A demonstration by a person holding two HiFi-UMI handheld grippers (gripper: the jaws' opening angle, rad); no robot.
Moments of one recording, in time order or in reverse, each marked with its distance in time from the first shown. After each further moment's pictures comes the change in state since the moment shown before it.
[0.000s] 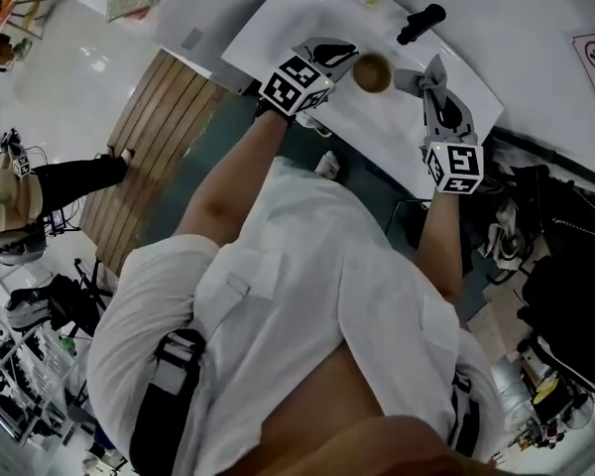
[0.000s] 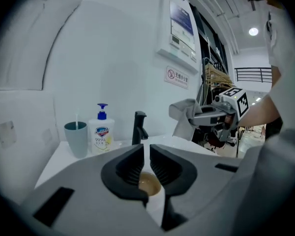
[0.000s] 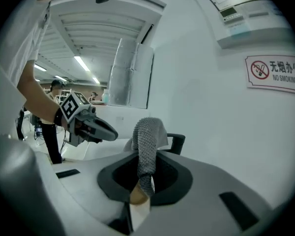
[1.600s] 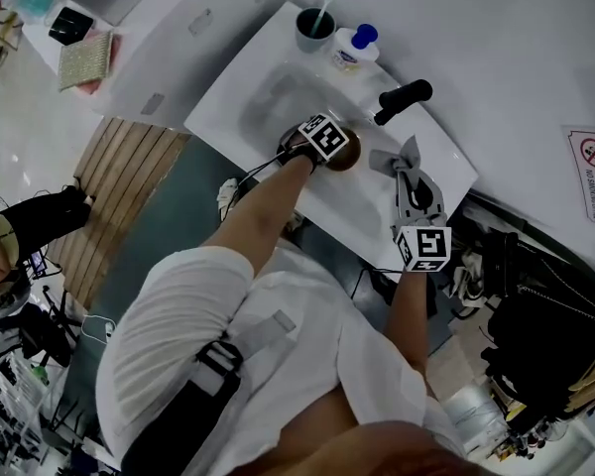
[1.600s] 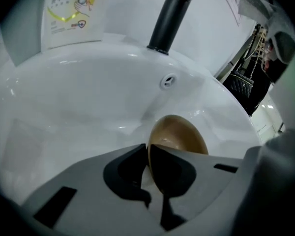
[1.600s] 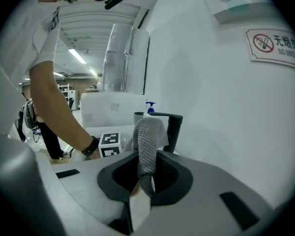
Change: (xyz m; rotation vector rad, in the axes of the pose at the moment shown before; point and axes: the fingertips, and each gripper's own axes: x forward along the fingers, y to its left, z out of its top) left arm 0.162 0.031 -0.226 -0.221 0.742 -0.002; right arm 0.034 -0.023 -0.053 0.029 0.127 0.015
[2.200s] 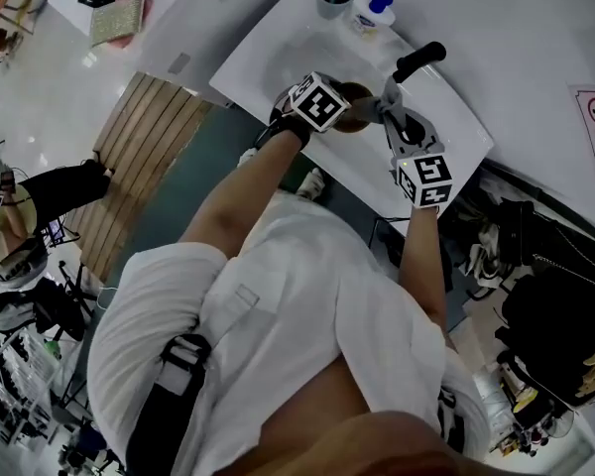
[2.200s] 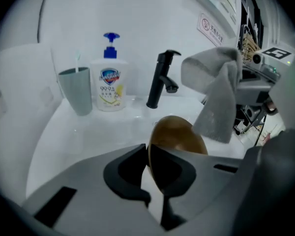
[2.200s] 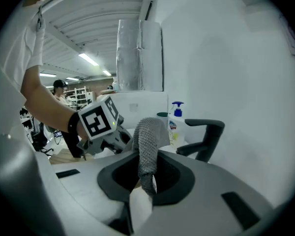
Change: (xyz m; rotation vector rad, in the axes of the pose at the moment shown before) left arm -0.154 -0.008 0.018 0.008 -0.223 0.108; right arm 0.037 0.061 0.034 -0.003 0.066 0.227
